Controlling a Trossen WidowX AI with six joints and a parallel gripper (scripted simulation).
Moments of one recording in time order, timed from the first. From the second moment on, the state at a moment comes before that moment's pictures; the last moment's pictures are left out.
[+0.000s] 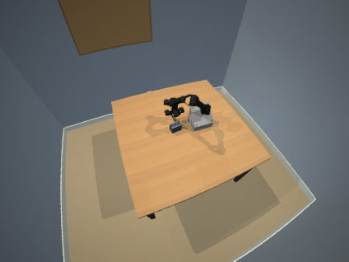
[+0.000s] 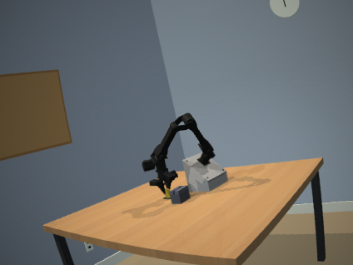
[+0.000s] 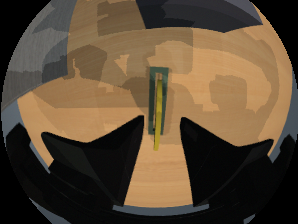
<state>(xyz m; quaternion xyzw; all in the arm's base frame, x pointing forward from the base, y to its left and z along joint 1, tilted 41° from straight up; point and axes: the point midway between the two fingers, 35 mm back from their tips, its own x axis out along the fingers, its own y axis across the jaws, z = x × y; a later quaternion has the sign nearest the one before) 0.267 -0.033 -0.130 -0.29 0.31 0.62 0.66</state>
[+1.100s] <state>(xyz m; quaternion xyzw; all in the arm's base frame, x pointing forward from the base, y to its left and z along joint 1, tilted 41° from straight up) 0.264 -0.014 -0.149 -0.29 0.31 0.63 0.66</state>
